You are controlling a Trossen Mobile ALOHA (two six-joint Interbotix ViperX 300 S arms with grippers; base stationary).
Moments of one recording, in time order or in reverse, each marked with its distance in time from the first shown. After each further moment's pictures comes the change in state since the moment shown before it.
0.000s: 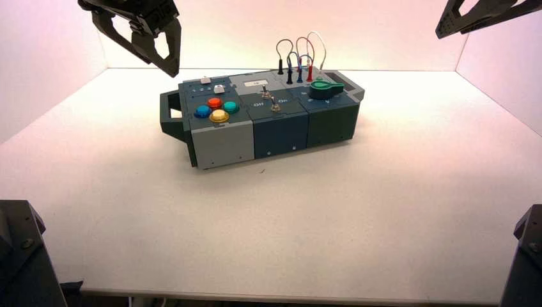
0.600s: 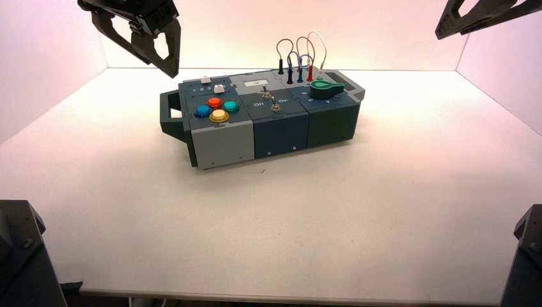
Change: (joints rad) left arm 0.000 0.002 0.000 -0.002 0.005 0.000; right arm -0.002 0.025 0.000 0.006 0.000 0.000
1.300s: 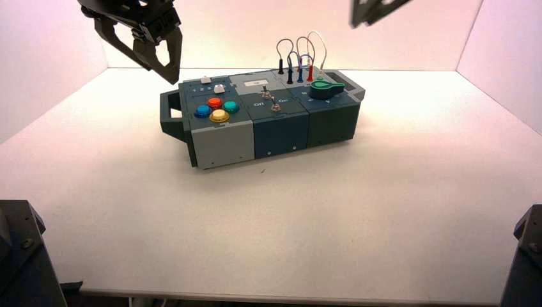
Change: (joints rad) left arm 0.000 0.037 0.000 0.000 0.002 -0.002; right arm 0.124 0.624 -0.451 0.029 0.011 -0.006
